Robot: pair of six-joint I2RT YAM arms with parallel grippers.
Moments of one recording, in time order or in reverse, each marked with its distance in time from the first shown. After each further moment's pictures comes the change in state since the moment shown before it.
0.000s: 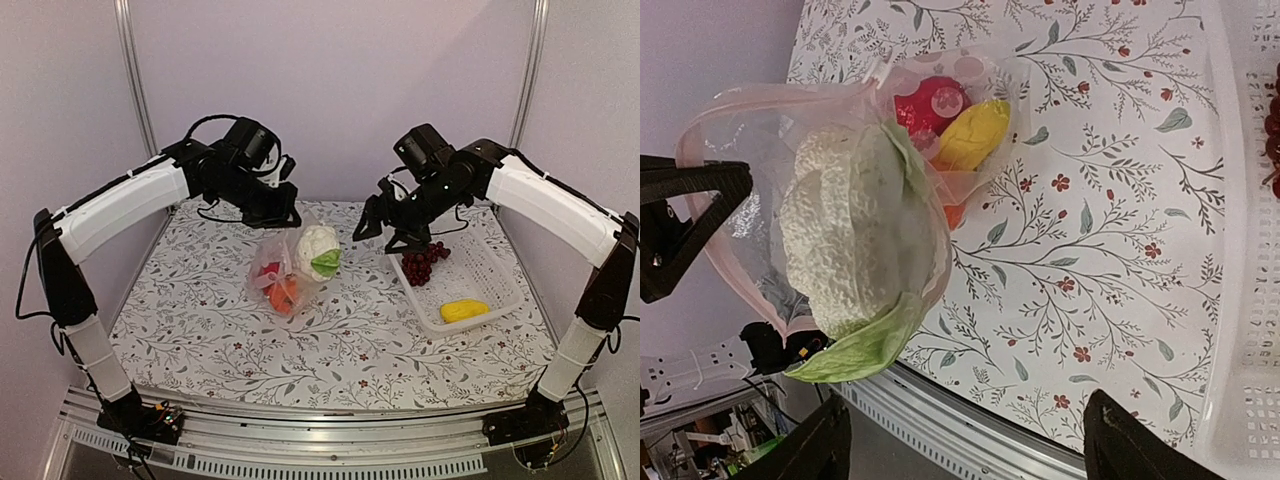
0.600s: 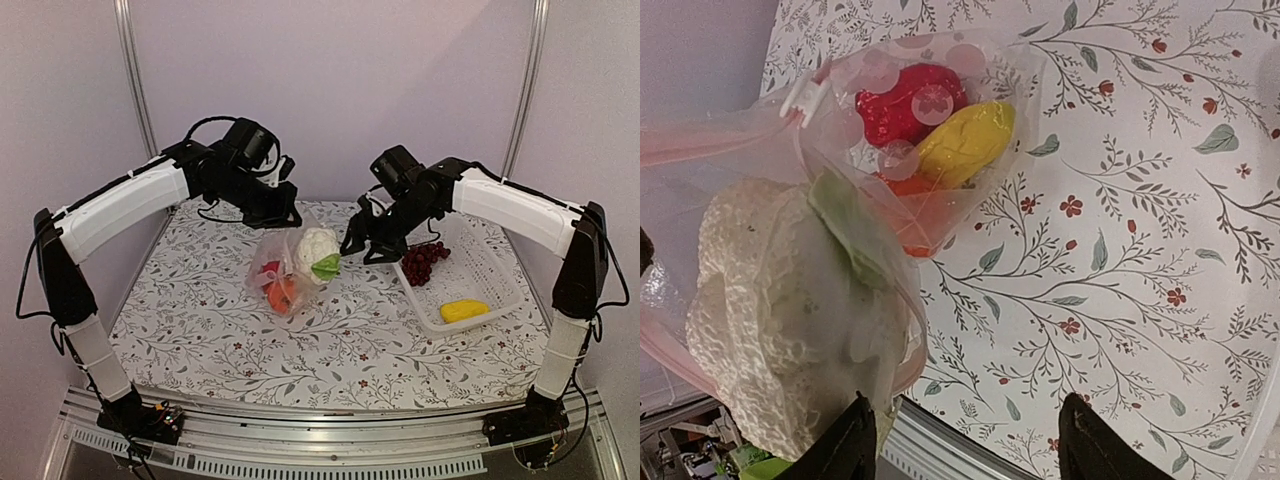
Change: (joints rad) left arm 0.008 -0.001 -0.015 0.022 0.024 -0.017; right arm 0.001 0.151 -0.023 0.126 -0.035 -0.042
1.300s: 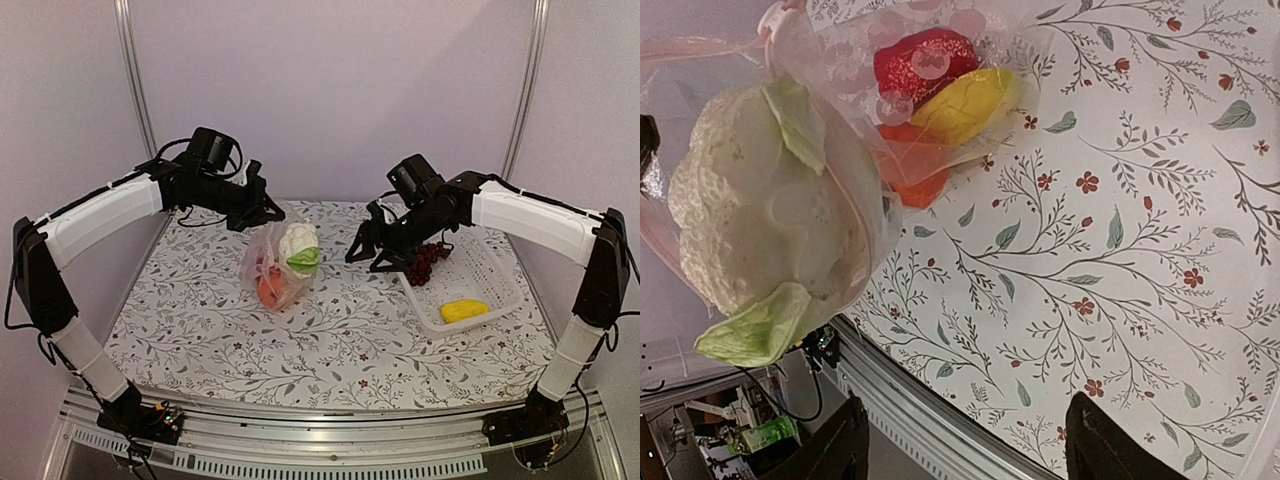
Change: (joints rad) left arm 0.164 -0.129 -0.255 0.250 0.256 -0.219; right arm -0.023 -0.117 -0.196 0.138 -0.086 0.006
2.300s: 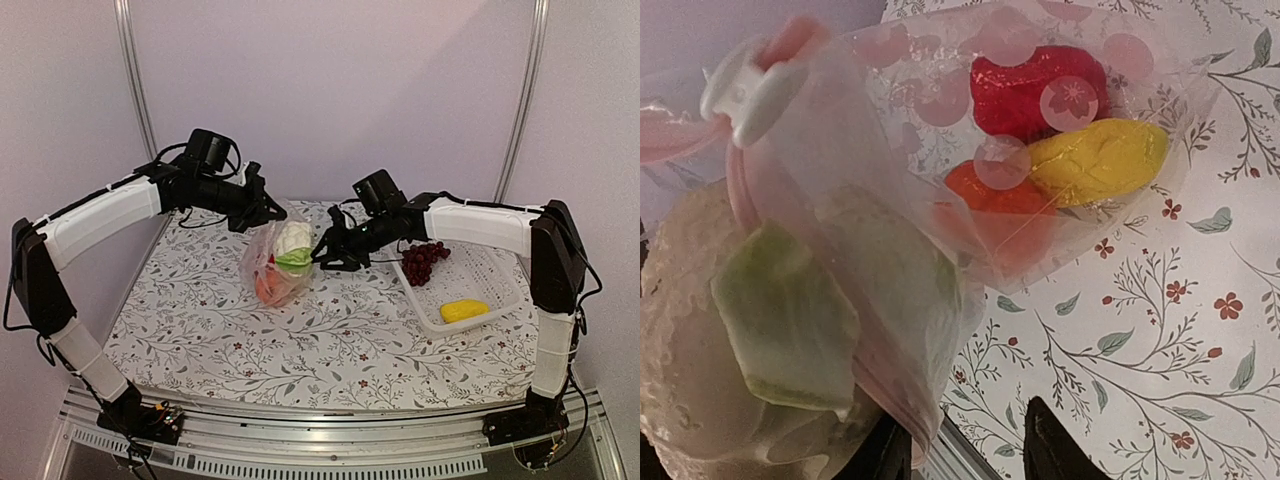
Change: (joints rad) left arm 0.016 -0.016 -0.036 0.064 0.064 -0.087; right arm 0.041 0.241 0.058 0.372 -0.145 0.084
